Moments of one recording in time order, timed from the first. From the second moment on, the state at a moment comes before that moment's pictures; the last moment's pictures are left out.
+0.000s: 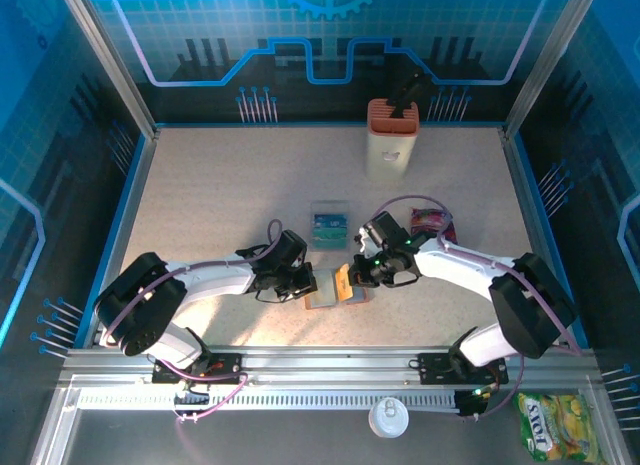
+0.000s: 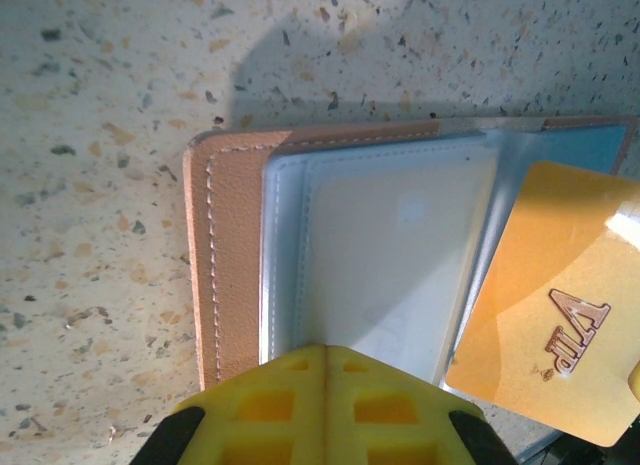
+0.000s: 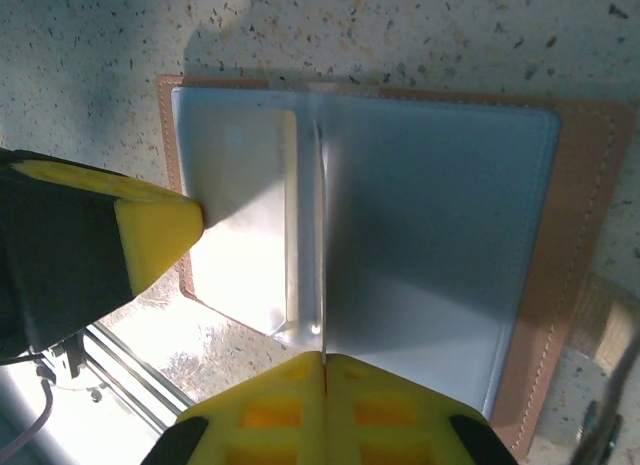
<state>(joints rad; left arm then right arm) -0.72 1.51 0.66 -0.21 0.30 -1.08 0.64 1.47 0.79 -0.47 -0.45 0.62</state>
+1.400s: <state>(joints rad) -0.70 1.49 0.64 -0.21 0.30 -1.06 0.69 1.56 0.89 -0.50 -0.42 0.62</state>
